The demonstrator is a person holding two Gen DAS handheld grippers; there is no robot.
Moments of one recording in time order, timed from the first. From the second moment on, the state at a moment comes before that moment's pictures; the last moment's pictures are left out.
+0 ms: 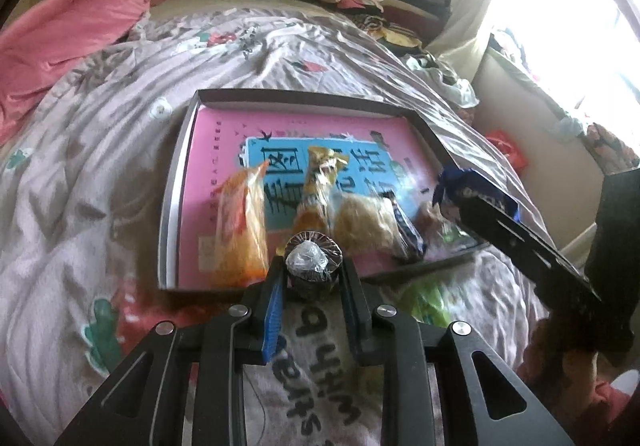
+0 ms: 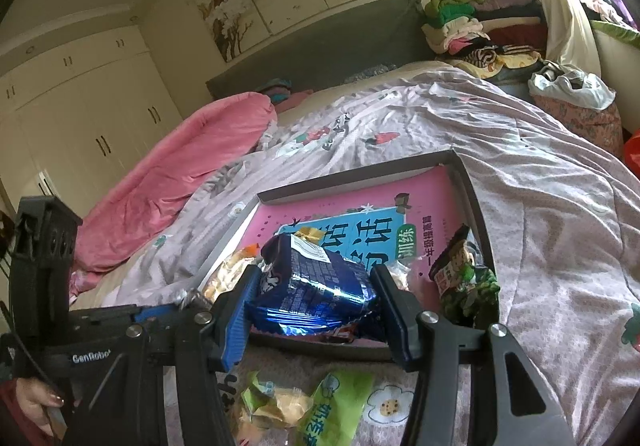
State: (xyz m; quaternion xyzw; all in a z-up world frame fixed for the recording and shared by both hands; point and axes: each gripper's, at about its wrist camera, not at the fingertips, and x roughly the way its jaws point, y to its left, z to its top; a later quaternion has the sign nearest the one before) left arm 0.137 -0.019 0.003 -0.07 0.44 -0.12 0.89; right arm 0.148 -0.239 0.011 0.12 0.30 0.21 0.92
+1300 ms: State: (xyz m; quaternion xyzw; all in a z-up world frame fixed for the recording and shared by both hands) left arm 0.167 -0.017 -0.021 -0.07 0.46 -0.08 0.88; right arm 0.176 -0.222 -0.010 0.08 0.32 0.21 0.92
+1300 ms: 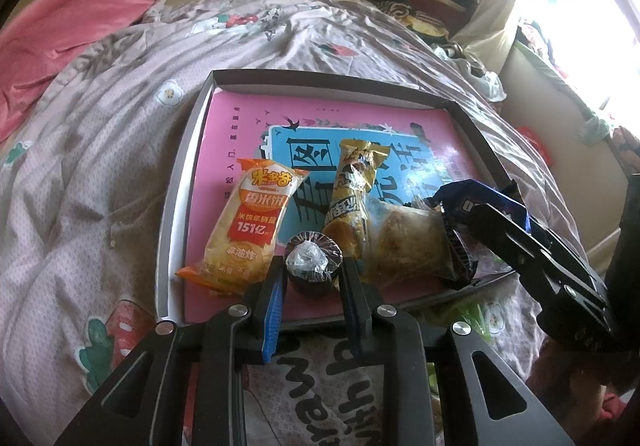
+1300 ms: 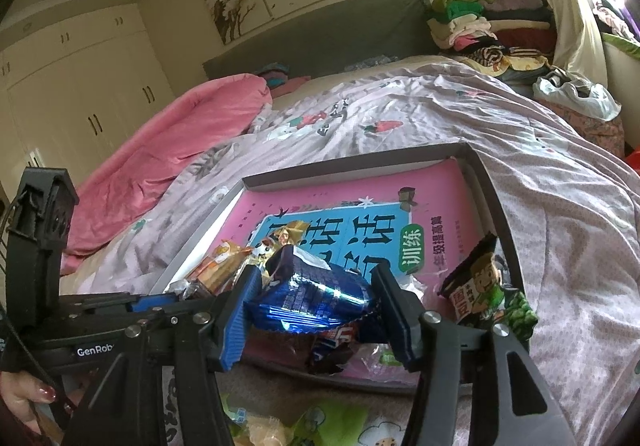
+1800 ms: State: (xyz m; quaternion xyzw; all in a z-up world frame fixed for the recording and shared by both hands) left arm 0.165 -0.015 -0.022 -0.07 0.46 -0.08 0.88; right arm 0.164 -0.216 -0.010 0.06 0.32 0.22 0.92
